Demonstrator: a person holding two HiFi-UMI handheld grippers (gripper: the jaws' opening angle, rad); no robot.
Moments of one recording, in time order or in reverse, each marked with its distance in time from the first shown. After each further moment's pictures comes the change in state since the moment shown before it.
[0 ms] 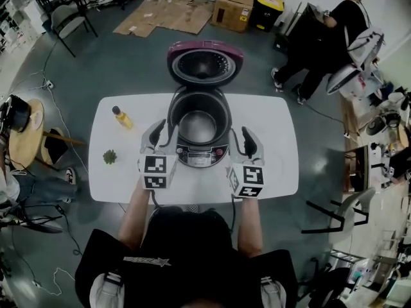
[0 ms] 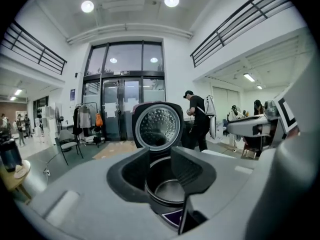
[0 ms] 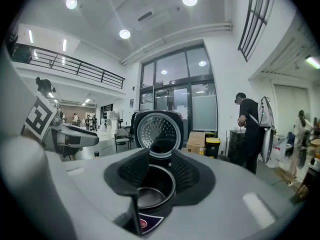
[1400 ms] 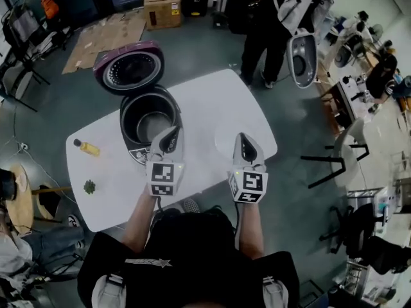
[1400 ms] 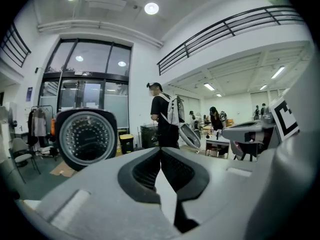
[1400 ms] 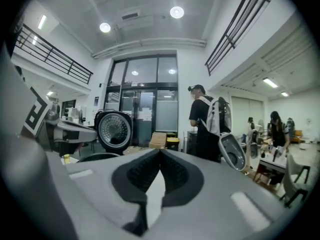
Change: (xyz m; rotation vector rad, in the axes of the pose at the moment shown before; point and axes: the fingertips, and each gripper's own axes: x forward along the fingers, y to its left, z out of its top) left arm -0.001 -0.201 0.023 0.129 -0.098 -0.407; right arm -0.173 -0.108 -0.040 0.052 -0.018 -0.429
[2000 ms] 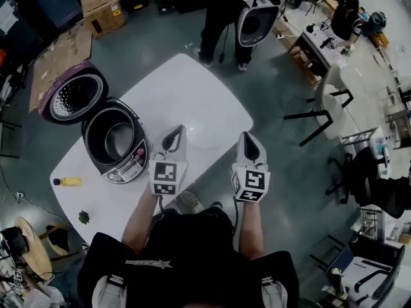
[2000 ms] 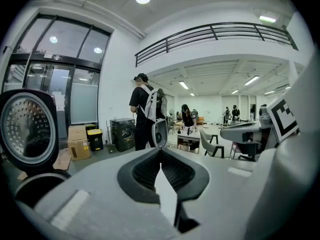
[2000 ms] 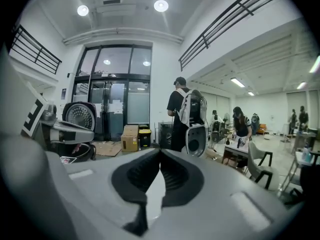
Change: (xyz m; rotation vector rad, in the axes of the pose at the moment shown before) left arm 0.079 -0.136 -0.017 0.038 0.051 -0.338; right arm -0.066 -0.123 -0.058 0.094 0.094 -0.337
